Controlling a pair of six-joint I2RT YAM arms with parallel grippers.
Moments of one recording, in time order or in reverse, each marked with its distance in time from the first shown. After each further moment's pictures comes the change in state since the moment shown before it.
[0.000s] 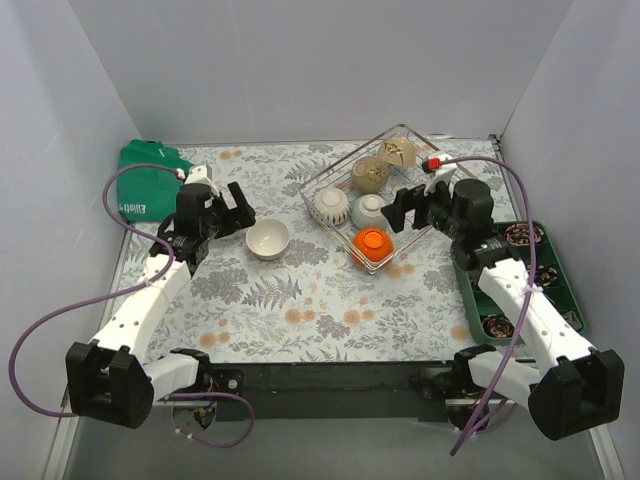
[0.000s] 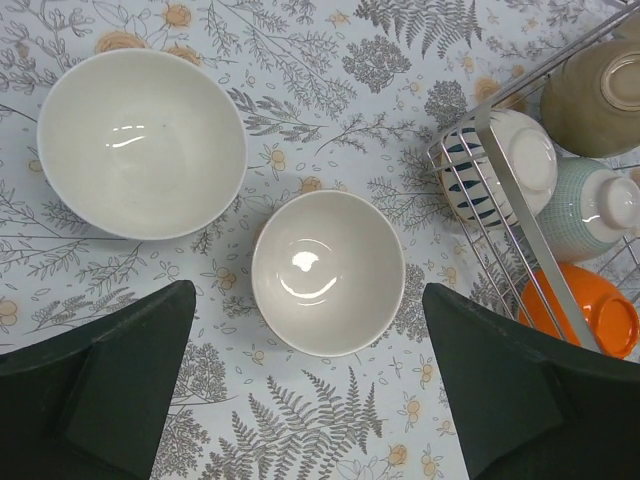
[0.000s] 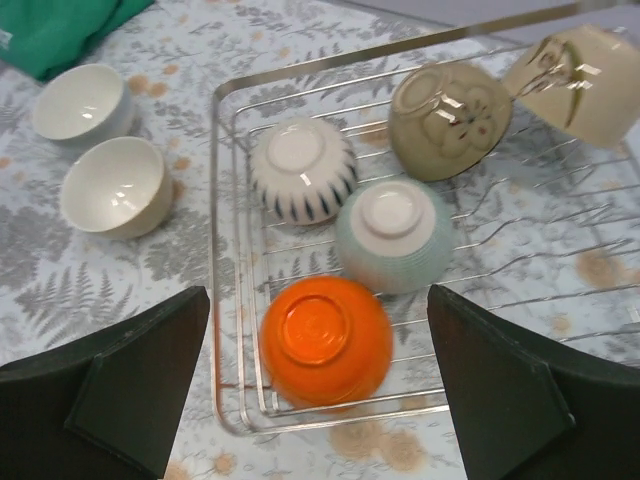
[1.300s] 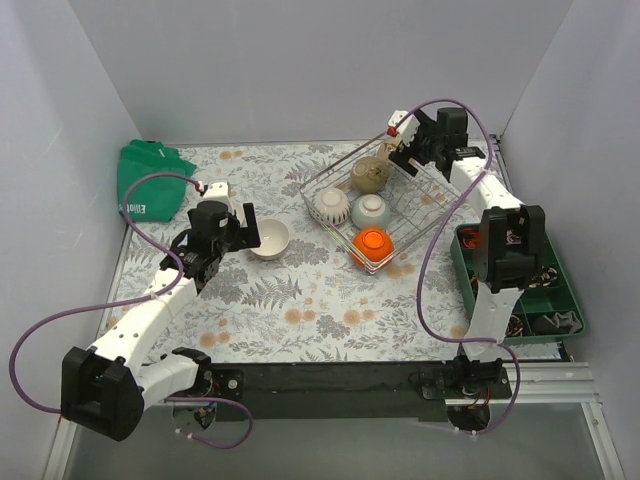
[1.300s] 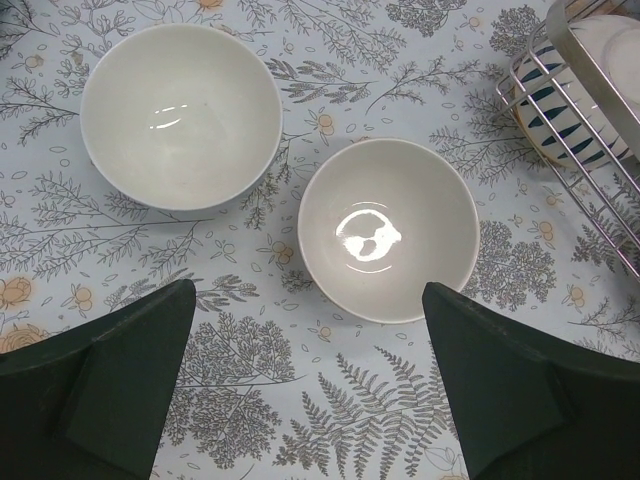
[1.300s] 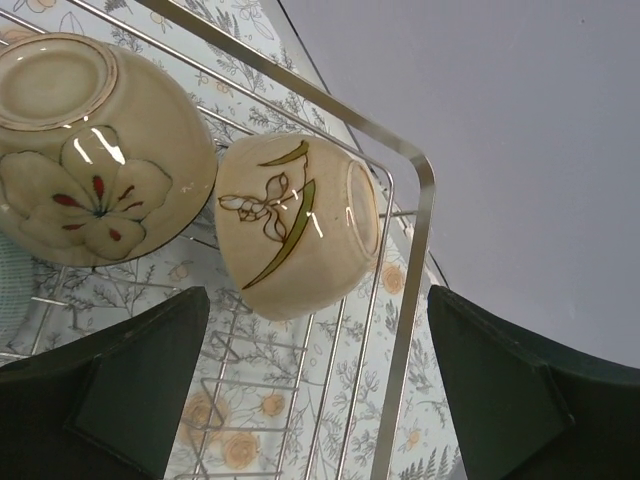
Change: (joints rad) left arm -0.131 -0.093 -0.130 0.031 -0.178 0.183; right arm -0.184 0.920 0.814 -0.158 -0.087 -0.983
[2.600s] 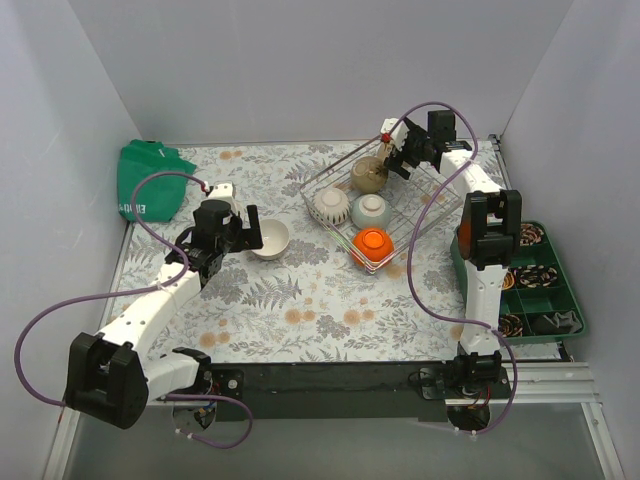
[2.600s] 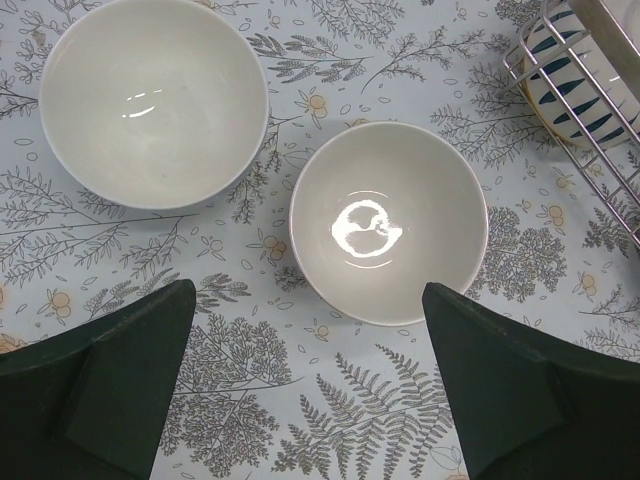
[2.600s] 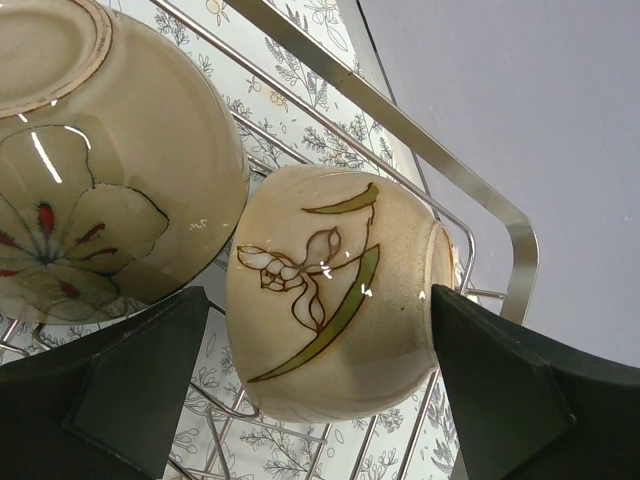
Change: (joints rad) left arm 0.021 0.062 -0.010 0.030 0.051 0.016; right arm -0.019 0.303 0.283 -0.122 -0.176 -0.121
